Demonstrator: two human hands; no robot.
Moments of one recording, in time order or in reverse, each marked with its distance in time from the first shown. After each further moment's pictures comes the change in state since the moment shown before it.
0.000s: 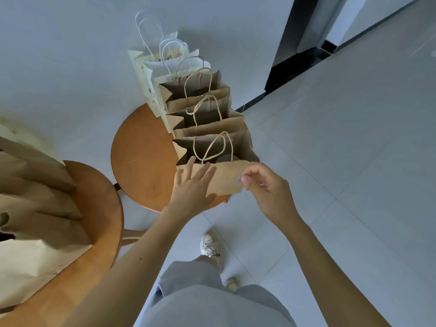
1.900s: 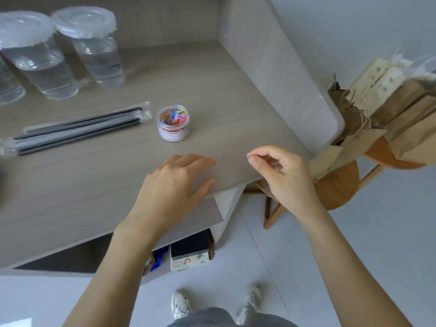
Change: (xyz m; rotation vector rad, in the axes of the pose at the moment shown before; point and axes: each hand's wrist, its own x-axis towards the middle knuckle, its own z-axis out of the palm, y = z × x) left_hand -0.893 -0.718 0.008 -0.289 0.576 -0.124; right_hand -0.487 -0.393 0.870 -0.080 -0.136 -0.468
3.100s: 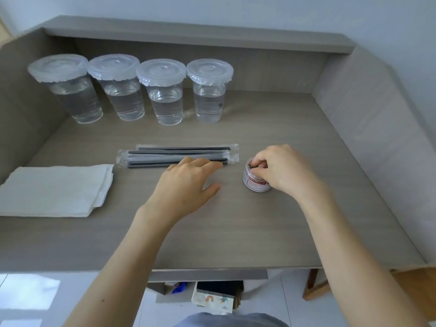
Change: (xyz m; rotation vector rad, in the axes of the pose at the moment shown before) left_hand 0.018 -0.095 -0.057 0.262 -0.038 -0.373; right_hand 0.136 -0.061 0.111 -0.726 -0.551 -0.055
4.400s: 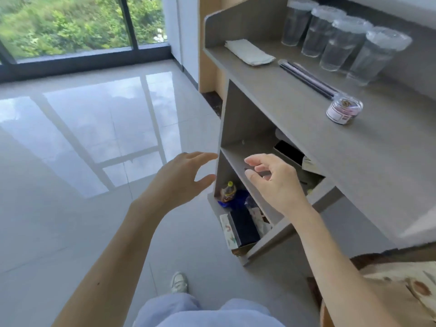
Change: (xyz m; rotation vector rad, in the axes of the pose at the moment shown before) left_hand -0.264 0.300 0.080 -0.134 0.317 -1.090; right_hand -0.203 0.113 0.056 0.460 -0.439 -1.046
